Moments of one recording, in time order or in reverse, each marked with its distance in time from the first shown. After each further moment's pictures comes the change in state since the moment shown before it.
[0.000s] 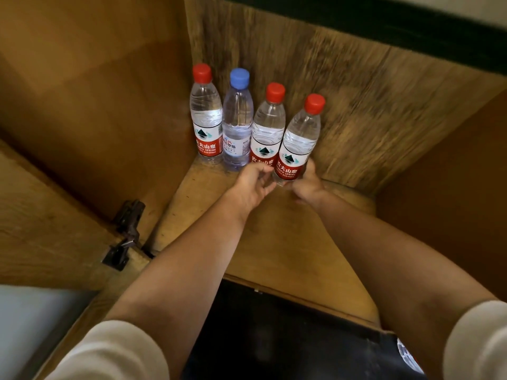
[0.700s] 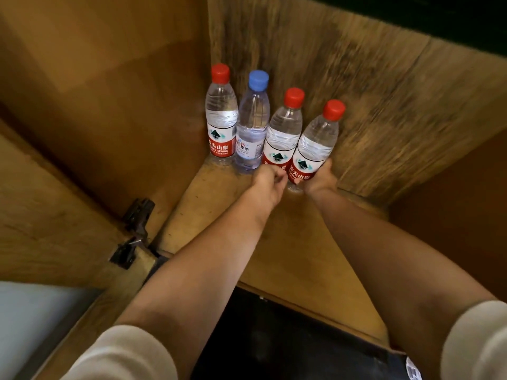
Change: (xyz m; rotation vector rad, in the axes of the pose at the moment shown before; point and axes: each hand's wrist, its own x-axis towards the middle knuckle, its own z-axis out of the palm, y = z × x) left_hand 0.010 0.003 0.017 -0.245 0.213 0.049; right_hand 0.013 -0.017 0.008 -0.143 0.217 0.043
